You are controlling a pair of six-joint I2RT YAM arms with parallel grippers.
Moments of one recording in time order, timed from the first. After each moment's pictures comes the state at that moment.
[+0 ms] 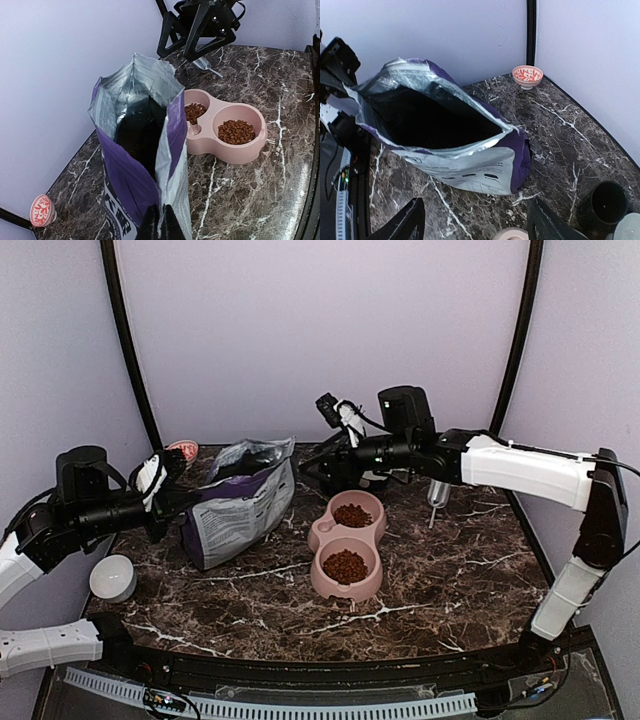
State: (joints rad) left arm -0.64 0.68 0.82 -0.47 0.14 0.44; right arm 0.81 1.68 1.40 -0.08 -0.45 -0.01
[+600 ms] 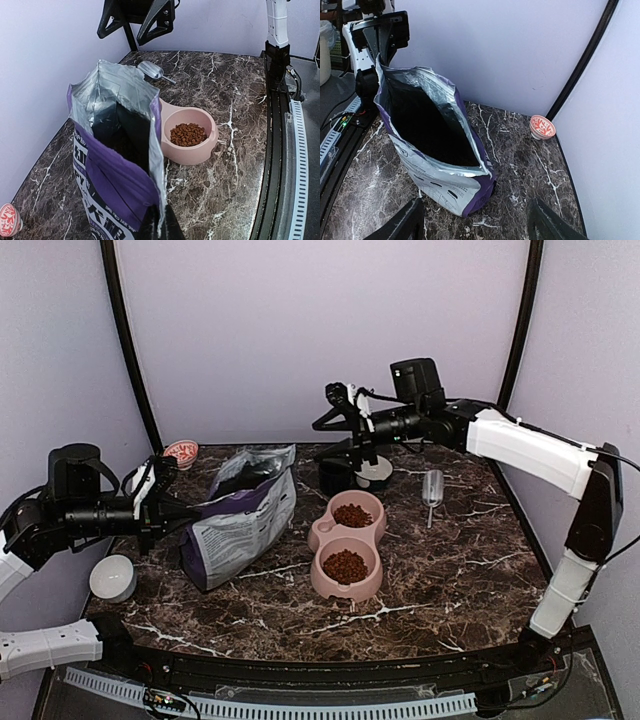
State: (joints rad) left arm -0.64 0.67 0.88 -0.63 0.36 0.39; right arm 0.71 1.71 1.59 -0.28 -0.78 -0.58
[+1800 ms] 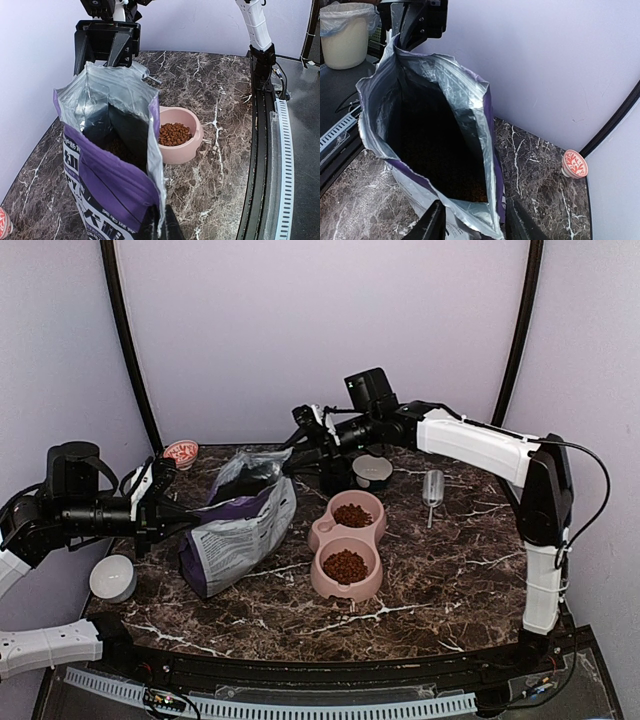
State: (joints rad) left arm -0.64 0.67 0.92 -0.69 0.43 0.38; right arm 0.76 2.01 1.87 -0.36 -1.00 -0.79
